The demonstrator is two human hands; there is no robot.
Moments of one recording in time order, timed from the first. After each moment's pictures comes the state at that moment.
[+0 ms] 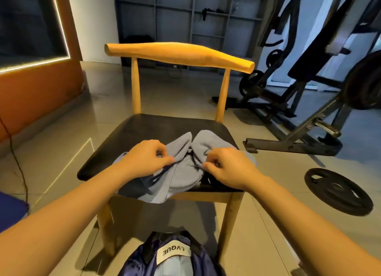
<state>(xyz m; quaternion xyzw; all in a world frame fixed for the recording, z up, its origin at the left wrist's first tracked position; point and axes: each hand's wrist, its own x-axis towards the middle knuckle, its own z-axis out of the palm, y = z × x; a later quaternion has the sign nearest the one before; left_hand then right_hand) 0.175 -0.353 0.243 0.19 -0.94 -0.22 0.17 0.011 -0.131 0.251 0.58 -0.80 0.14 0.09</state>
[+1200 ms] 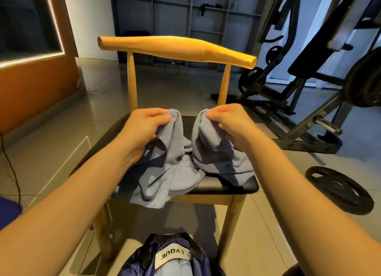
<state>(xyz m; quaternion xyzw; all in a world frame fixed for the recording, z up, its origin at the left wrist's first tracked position) 0.155 -0.338 0.301 0.24 -0.66 -0.64 0.32 -0.005 -0.186 0.330 0.28 -0.76 0.56 -0.14</state>
